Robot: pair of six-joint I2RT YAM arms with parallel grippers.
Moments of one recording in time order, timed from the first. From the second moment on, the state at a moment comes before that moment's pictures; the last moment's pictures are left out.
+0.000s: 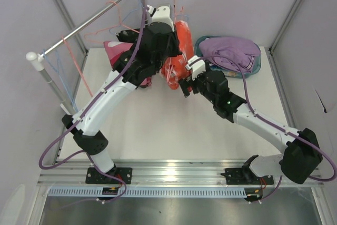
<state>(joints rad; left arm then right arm) -0.83 1.71 2.18 -0.72 -0.49 -0.42 0.70 1.30 1.00 0.14 0.10 -0.19</state>
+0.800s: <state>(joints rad) -0.83 1.65 2.07 -0.70 -0.48 -0.47 0.71 1.39 1.05 0.17 0.20 -0.25</state>
